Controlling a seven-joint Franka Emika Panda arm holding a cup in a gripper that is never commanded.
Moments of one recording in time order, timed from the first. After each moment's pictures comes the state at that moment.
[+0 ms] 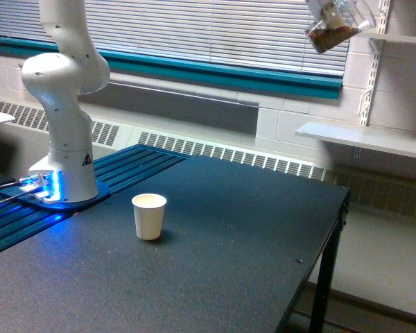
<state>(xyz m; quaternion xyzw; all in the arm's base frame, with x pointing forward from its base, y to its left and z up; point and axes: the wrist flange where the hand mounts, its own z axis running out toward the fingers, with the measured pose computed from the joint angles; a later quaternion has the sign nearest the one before) 0.574 0.098 0.590 -0.91 0.23 -0.32 0.11</state>
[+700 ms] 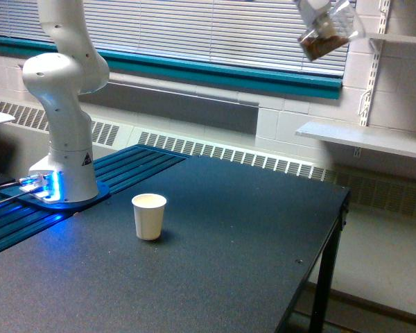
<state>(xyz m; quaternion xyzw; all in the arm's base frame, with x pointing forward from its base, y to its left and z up) 0.552 0.130 0.567 -0.93 0.19 -0.30 0.10</state>
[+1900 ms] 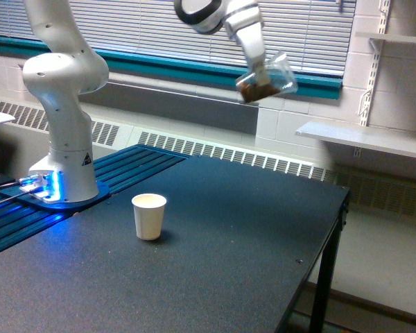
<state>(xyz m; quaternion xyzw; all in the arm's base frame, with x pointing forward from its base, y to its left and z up) 0.448 0.091 0.459 -0.95 0.18 -0.23 0.04</state>
